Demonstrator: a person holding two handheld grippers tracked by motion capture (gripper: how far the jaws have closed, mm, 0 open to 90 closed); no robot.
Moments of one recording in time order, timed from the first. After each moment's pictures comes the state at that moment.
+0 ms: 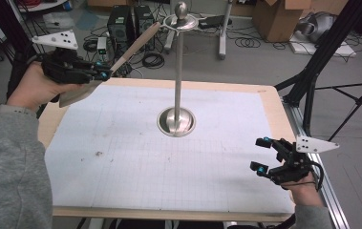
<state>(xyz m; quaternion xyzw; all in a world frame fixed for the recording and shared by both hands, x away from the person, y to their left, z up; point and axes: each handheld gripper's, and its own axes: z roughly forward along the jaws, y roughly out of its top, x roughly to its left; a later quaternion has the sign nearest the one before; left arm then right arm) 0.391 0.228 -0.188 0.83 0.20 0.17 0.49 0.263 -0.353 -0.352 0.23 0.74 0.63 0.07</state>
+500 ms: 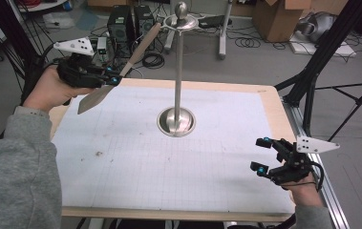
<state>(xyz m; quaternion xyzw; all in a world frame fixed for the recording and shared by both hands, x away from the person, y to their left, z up) 0.398 0.208 -0.203 0.84 0.21 0.17 0.48 0.262 -0.353 -0.351 0.23 0.74 0.63 0.07</state>
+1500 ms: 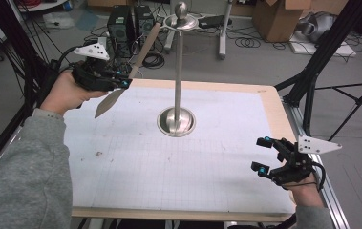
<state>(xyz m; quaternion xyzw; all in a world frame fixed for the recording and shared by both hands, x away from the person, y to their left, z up) 0.403 0.183 -0.215 0.84 0.23 0.18 0.45 0.259 -0.353 -0.348 0.22 0.73 0.64 0.07</state>
